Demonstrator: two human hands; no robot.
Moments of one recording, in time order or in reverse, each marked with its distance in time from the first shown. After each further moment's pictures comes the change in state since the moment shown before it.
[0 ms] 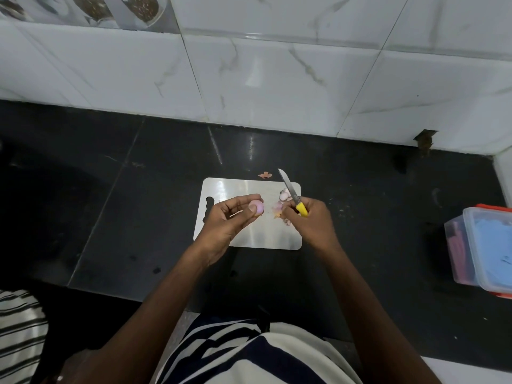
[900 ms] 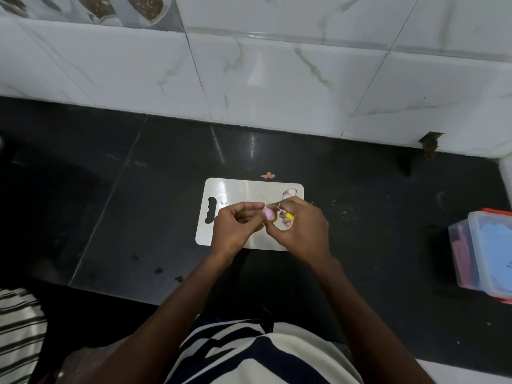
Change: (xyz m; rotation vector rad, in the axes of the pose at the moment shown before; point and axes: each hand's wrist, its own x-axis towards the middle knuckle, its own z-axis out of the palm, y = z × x) left_hand 0.011 -0.022 0.011 0.254 0.231 0.046; right_hand -0.009 0.001 0.023 -0.501 0.130 -0.475
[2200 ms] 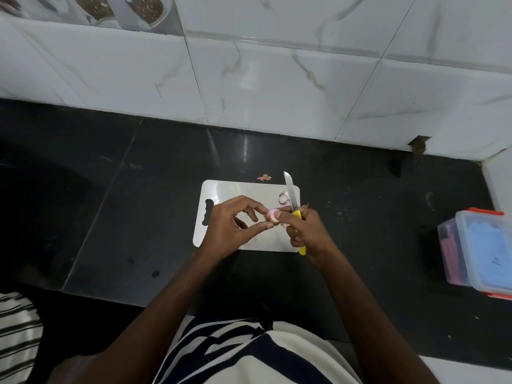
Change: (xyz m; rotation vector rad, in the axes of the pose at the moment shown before) left_hand 0.008 0.004 -0.023 0.413 -0.120 0.625; right_hand 0.005 0.003 -0.015 0.912 -0.333 0.622
